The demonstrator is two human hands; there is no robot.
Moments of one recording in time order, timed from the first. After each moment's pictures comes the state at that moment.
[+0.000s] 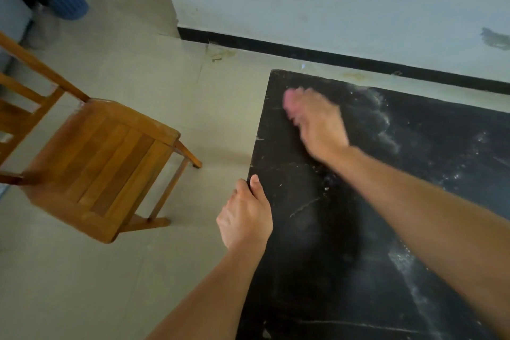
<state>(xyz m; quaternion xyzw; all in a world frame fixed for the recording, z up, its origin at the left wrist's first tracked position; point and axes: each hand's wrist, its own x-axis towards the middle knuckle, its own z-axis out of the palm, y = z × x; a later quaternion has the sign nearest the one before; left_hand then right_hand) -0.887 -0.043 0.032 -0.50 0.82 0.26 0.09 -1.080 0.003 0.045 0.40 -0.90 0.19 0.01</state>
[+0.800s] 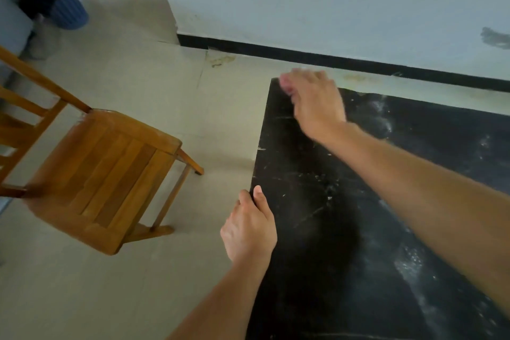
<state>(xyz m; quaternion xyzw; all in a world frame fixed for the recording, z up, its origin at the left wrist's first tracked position) -0.884 -0.045 0.033 -0.49 0.83 0.25 0.08 -1.099 -0.042 0.083 0.36 -0.92 0.18 -0.01</state>
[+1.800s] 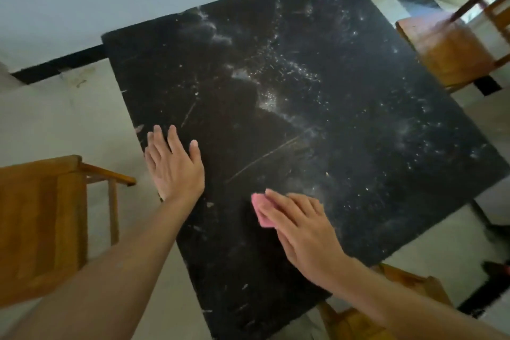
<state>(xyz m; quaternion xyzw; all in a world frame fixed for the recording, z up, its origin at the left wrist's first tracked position) -0.812 0.007 0.043 -0.20 0.97 0.16 0.02 -0.685 0.231 0.080 0.22 -0.96 0.17 0.00</state>
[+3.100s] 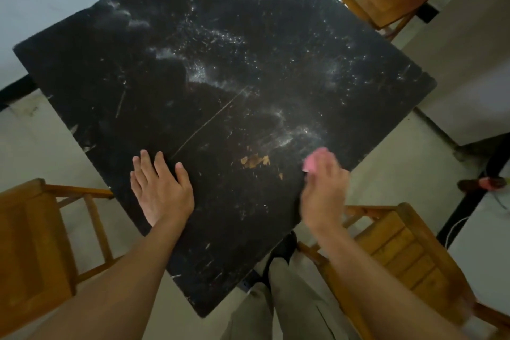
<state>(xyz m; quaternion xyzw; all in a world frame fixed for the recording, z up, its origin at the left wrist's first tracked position) -0.714 0.067 0.044 -0.11 0.99 0.11 0.05 -0.617 0.296 0.067 -0.32 -0.92 0.22 0.04</state>
